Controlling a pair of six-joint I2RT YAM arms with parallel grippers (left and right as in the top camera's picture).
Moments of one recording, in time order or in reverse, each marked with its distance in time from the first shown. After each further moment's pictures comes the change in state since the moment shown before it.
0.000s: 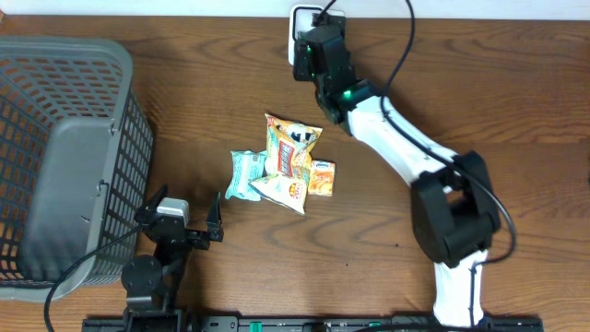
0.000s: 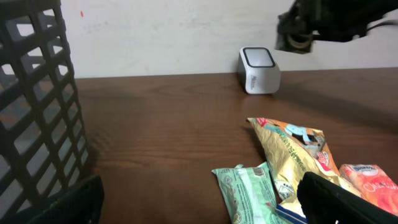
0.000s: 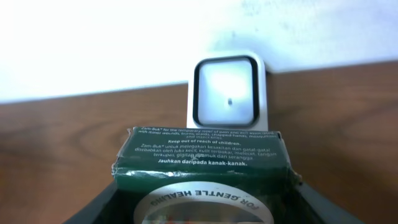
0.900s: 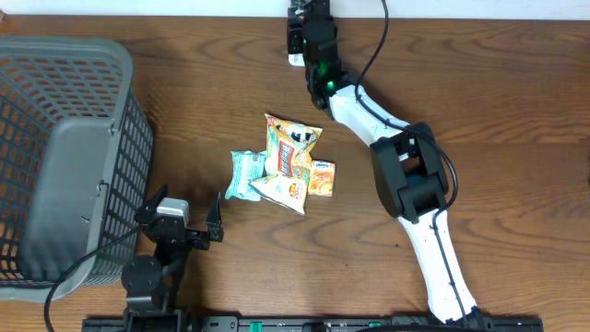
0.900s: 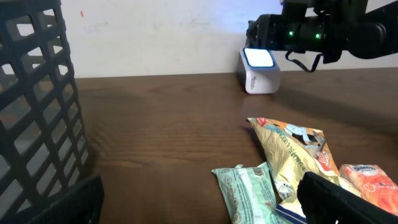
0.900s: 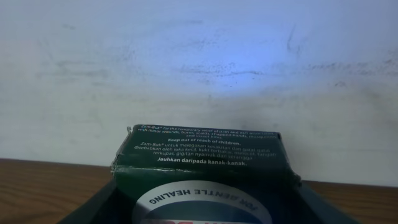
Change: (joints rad) left arm 0.000 0.000 0.000 0.000 0.000 0.000; right arm -0.053 0.434 0.371 0.373 0.028 -0.239
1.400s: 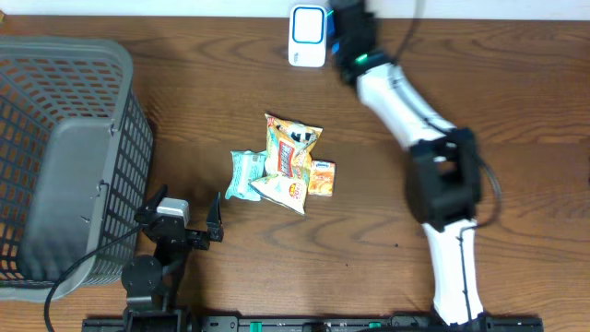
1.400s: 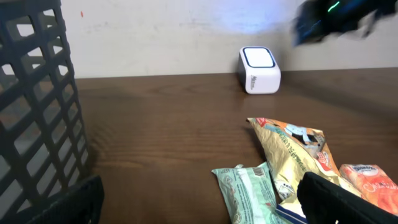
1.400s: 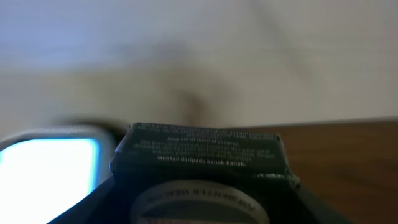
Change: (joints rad) left arm 0.000 0.000 0.000 0.000 0.000 0.000; right arm -0.095 -0.202 0.004 -0.540 0.234 -0.003
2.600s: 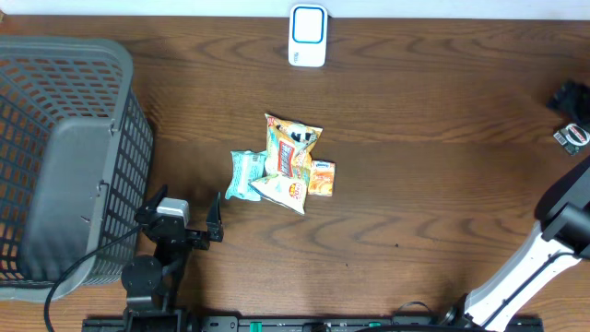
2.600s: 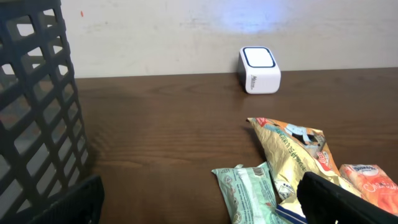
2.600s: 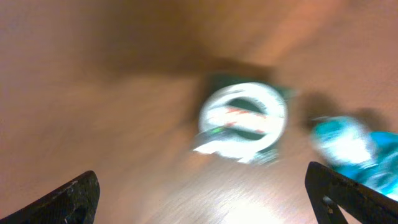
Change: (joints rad) left arm 0.000 0.000 0.000 0.000 0.000 0.000; right arm -0.906 -0.132 -0.027 -0.740 -0.409 0.011
